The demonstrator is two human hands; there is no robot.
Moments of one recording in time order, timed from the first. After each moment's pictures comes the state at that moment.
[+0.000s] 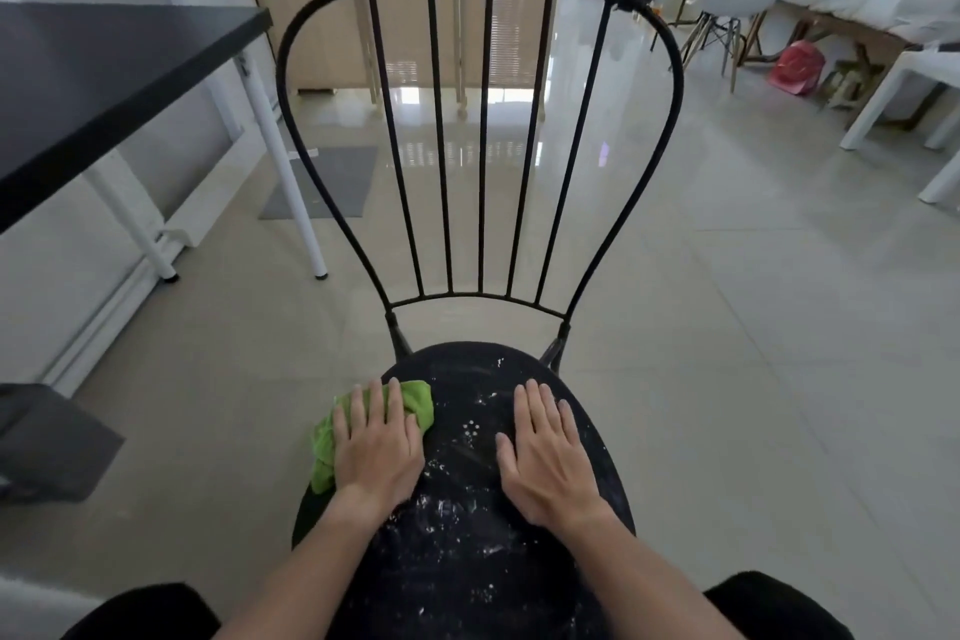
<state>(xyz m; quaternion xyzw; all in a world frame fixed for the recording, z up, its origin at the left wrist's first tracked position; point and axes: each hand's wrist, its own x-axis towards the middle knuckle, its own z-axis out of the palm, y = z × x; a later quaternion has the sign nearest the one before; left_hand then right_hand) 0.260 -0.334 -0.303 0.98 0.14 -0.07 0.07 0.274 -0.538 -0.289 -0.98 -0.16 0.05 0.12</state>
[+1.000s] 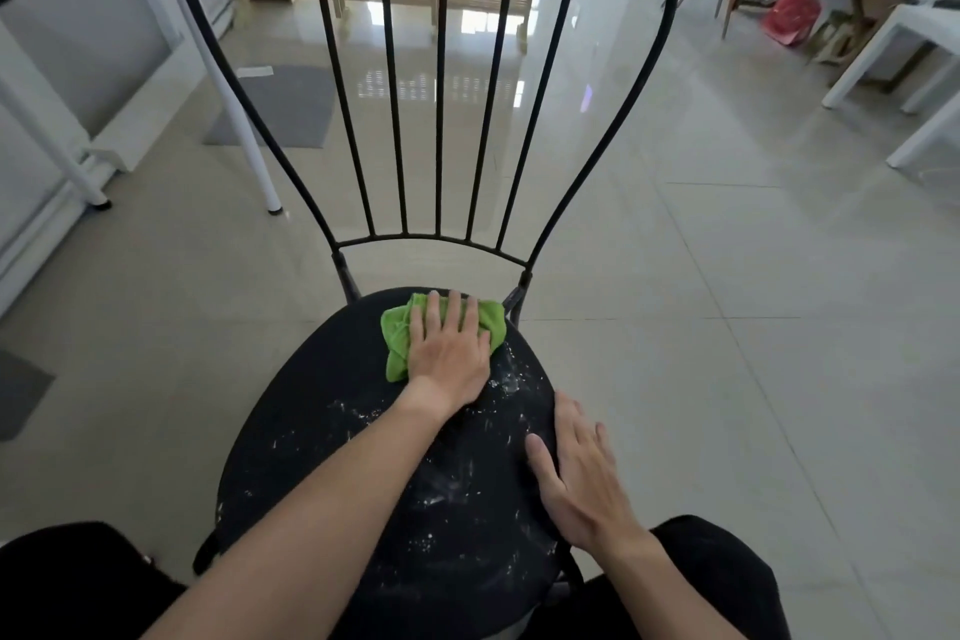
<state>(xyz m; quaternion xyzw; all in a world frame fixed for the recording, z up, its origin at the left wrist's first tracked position) 0.336 -0.448 -0.305 0.99 0.02 -0.07 0.11 0.234 -0.636 -0.310 -0.95 -0.08 0.14 0.25</state>
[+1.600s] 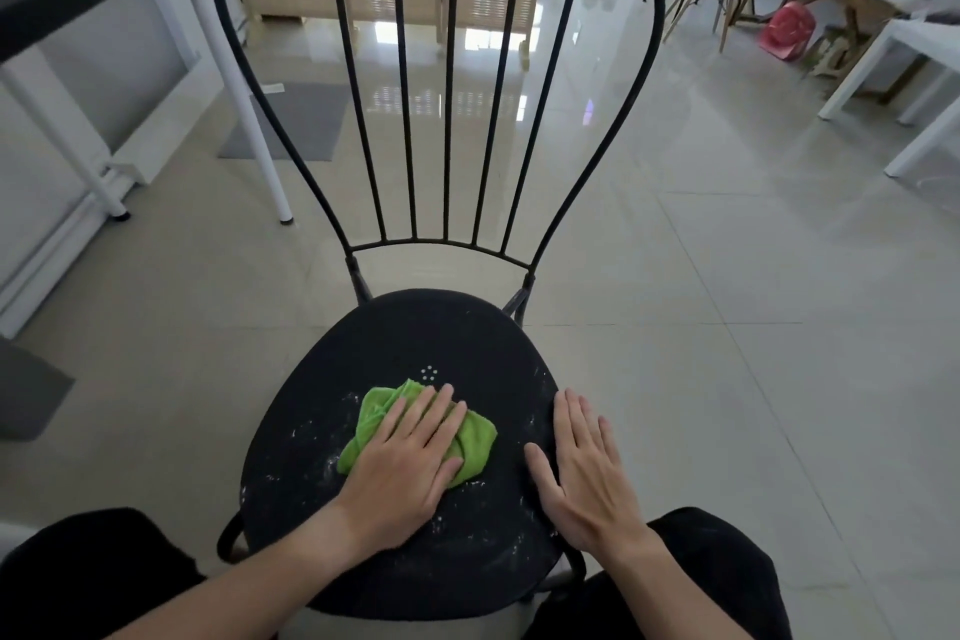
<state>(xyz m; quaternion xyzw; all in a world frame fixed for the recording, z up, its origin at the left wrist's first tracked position) 0.192 -0.393 -0.316 0.98 -0.17 -0.01 0.06 0.218 -0.633 -0.299 -0.98 -0.11 0.11 0.15</state>
